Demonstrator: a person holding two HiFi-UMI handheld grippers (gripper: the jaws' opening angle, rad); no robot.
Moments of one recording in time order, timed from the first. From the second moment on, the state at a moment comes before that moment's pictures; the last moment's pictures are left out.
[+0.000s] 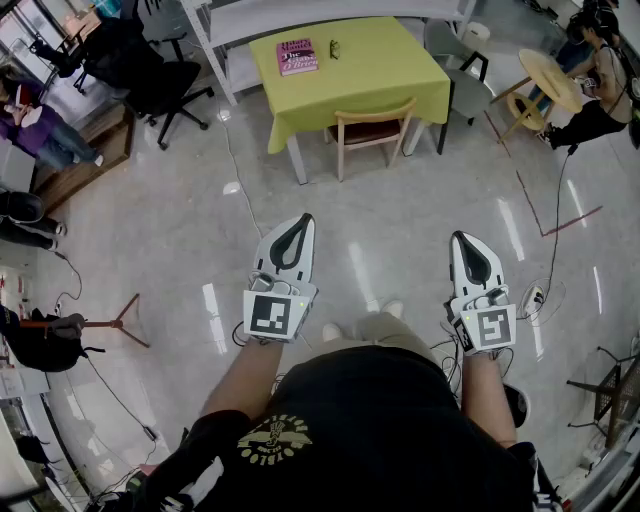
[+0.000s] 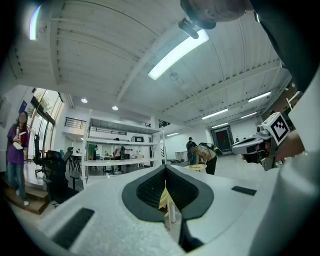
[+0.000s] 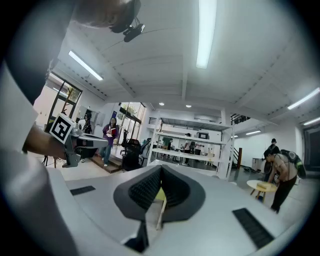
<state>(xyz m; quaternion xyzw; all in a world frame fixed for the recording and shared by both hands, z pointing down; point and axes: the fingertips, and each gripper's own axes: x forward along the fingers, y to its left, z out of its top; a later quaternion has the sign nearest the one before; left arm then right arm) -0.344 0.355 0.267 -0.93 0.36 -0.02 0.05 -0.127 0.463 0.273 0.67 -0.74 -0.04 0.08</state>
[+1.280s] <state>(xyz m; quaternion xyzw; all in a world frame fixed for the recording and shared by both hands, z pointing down) -0.207 0.221 0.297 -0.92 0.38 -0.03 0.02 0.021 0.310 0.294 0.63 -0.77 -0.03 0.07</state>
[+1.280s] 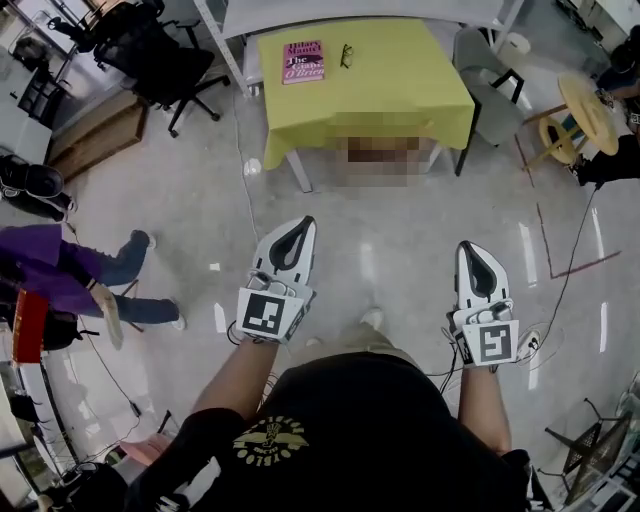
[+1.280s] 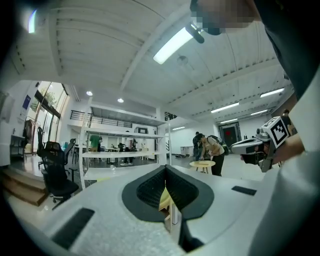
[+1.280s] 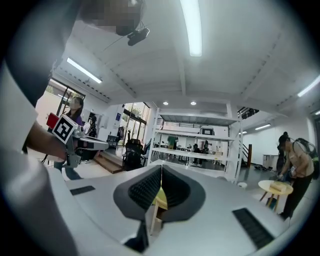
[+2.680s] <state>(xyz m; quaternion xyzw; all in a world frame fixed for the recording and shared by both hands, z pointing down) -0.160 0.028 0.325 -0.93 0.37 -0.07 0.01 0.074 0.132 0.317 0.64 -0.77 0.00 0.06</state>
